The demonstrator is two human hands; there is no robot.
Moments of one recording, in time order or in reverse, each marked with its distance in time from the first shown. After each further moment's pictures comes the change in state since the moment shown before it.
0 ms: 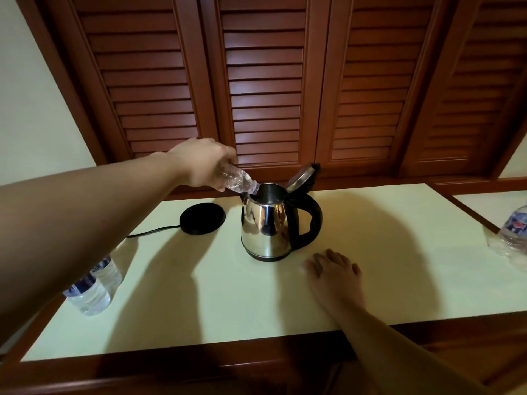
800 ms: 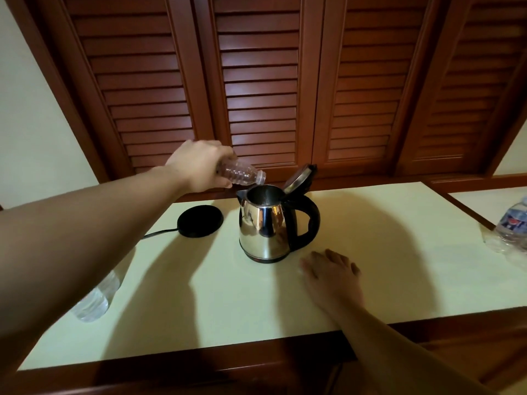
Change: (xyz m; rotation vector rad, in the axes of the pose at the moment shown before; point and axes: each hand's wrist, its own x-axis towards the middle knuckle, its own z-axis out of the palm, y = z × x) left_hand -0.003 0.008 0.011 -0.073 0.207 -0.035; right_hand -0.002 -0.004 -0.004 -0.055 0.014 -0.035
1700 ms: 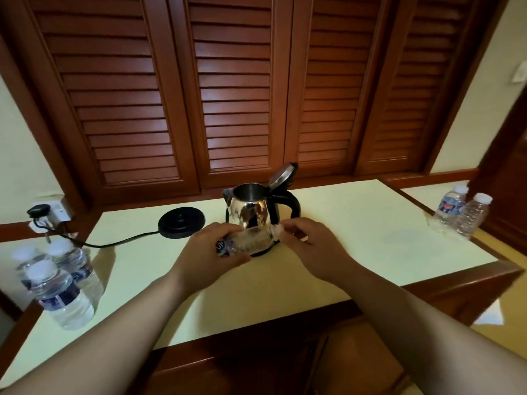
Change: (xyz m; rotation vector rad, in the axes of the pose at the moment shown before) left_hand -0.134 0.067 0.100 -0.839 0.119 -0.036; right_hand -0.041 -0.060 -0.093 0.562 0.053 -0.272
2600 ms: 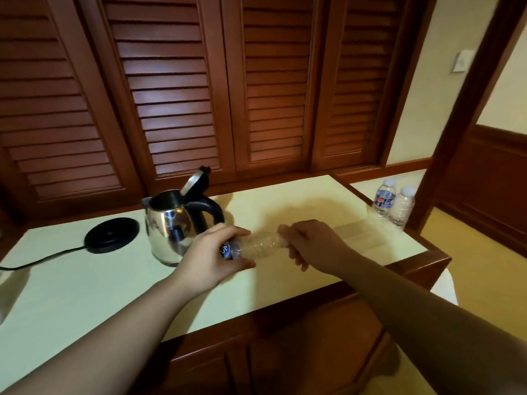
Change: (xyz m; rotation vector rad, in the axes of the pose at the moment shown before) left_hand 0.061 0.123 0.123 -0.041 -0.105 0.082; right_hand -0.029 0.090 -0.154 -0.073 -0.117 0.161
